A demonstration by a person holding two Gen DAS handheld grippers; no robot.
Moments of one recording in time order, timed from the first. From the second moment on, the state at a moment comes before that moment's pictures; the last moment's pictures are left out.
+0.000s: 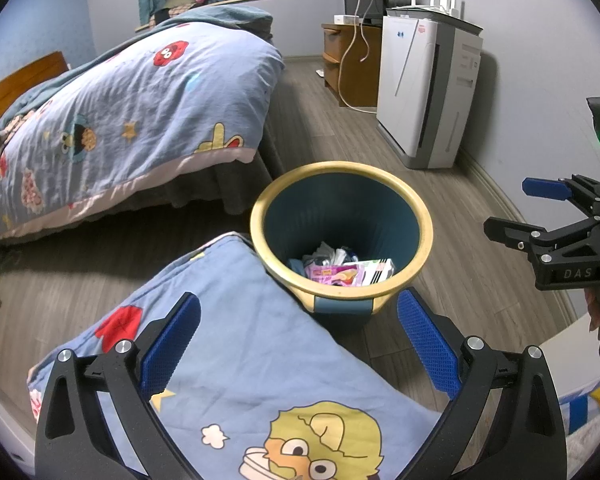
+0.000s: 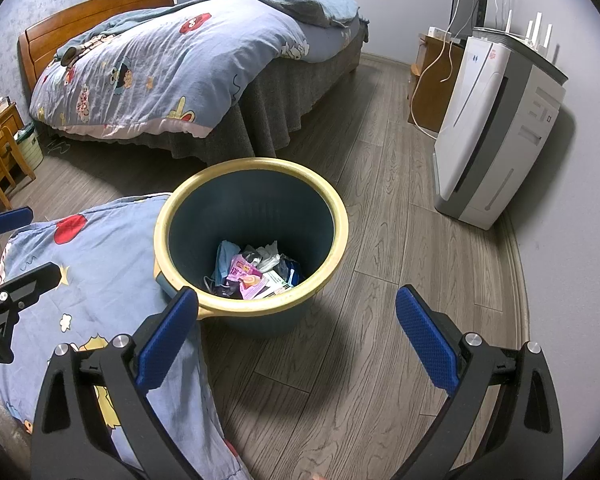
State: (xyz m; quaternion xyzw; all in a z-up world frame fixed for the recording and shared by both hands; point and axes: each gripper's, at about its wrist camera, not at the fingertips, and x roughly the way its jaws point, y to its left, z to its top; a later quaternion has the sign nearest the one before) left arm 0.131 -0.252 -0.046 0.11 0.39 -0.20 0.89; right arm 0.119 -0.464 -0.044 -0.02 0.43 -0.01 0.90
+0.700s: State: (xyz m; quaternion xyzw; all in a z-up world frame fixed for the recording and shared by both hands) left arm 0.126 -0.257 -0.046 0.11 0.39 -0.21 0.89; right arm 0.119 -0.464 -0.043 -0.03 0.43 -0.01 0.90
